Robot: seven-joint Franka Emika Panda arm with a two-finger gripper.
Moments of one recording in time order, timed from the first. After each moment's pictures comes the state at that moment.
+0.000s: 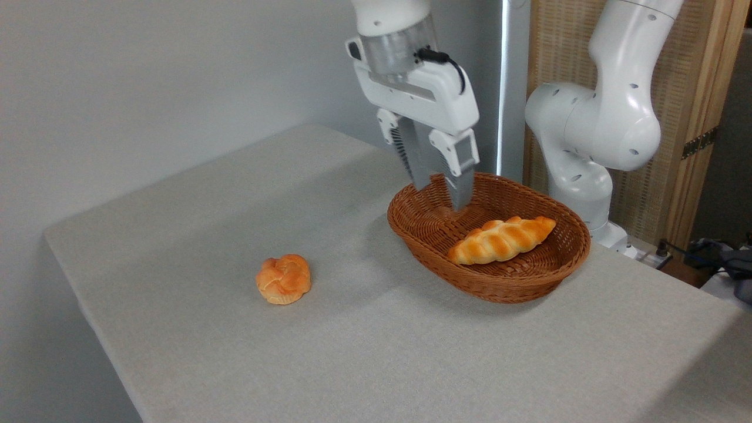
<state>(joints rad) -0.17 -0.52 0.09 -2.26 0.08 1.57 0.77</state>
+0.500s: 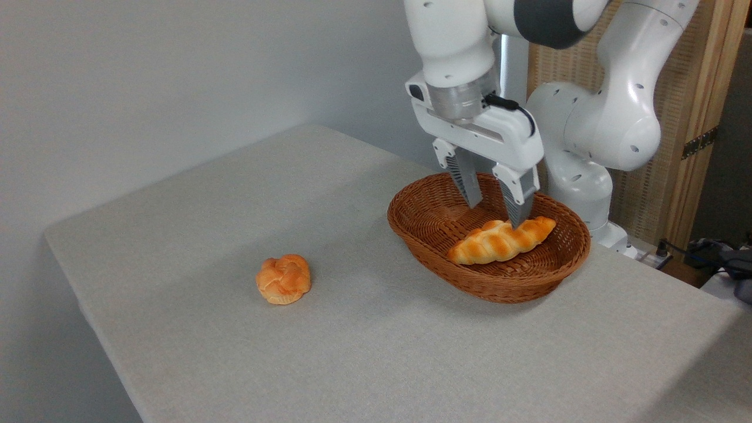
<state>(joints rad) -0.17 -0.69 0.20 -2.51 0.12 1.58 0.78</state>
